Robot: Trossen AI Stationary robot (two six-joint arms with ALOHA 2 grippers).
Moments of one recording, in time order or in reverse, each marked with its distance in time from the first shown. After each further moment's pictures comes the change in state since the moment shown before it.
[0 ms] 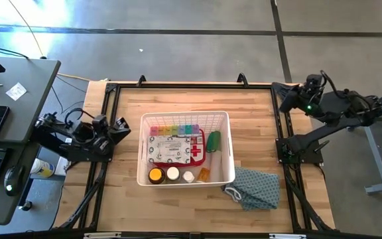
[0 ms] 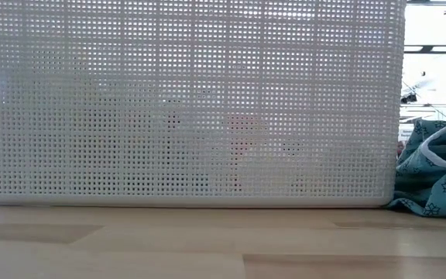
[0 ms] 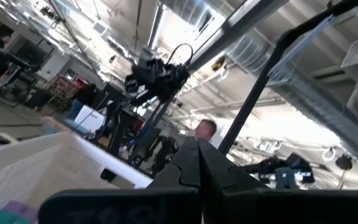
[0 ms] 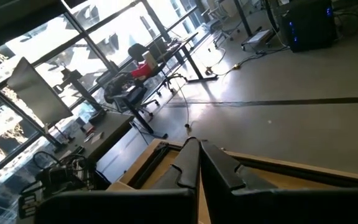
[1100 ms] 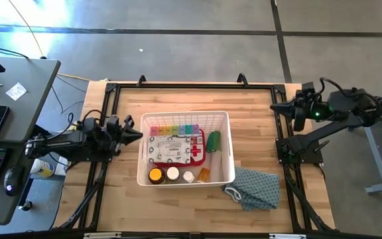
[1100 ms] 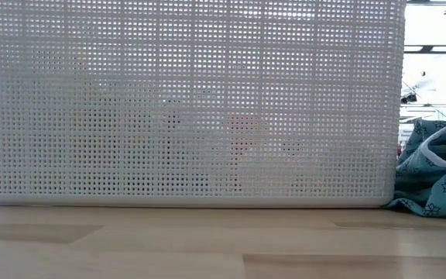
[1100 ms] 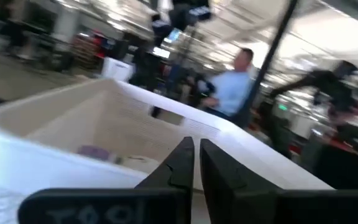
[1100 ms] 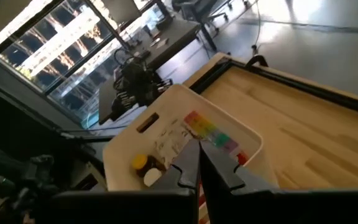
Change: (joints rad) left arm 0.516 0.000 -0.014 -0.332 0.569 0.024; right arm -0.001 -0.070 0.000 -0.124 -0.505 -0.033
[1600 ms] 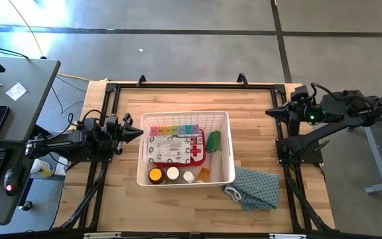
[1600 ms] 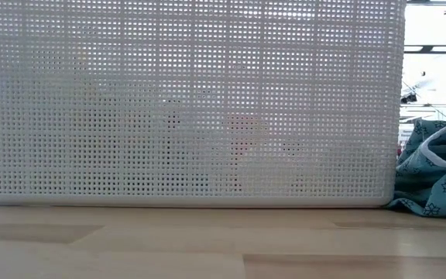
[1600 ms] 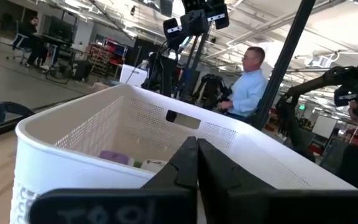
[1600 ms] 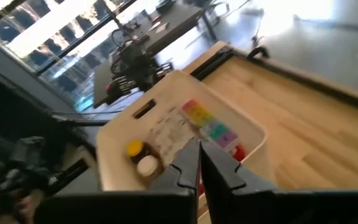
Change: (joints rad) left arm 0.000 -0.002 -0.001 -0.023 -0.076 0.055; right arm 0.000 0.040 0.000 -0.006 -0.046 -0.029
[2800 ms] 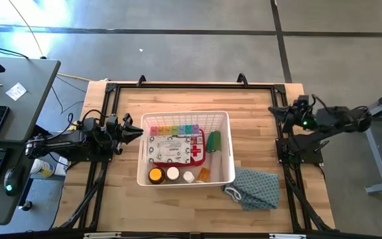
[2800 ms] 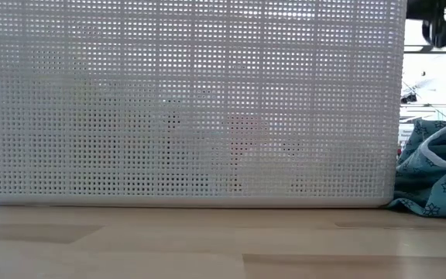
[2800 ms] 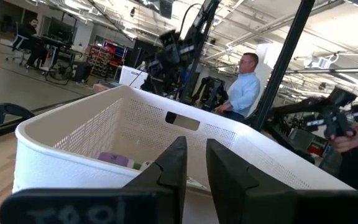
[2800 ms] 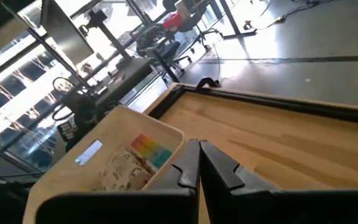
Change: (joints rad) left arm 0.000 0.001 0.000 -0.001 -0.001 0.000; right arm 0.000 -0.441 -0.558 0.230 0.289 0.038
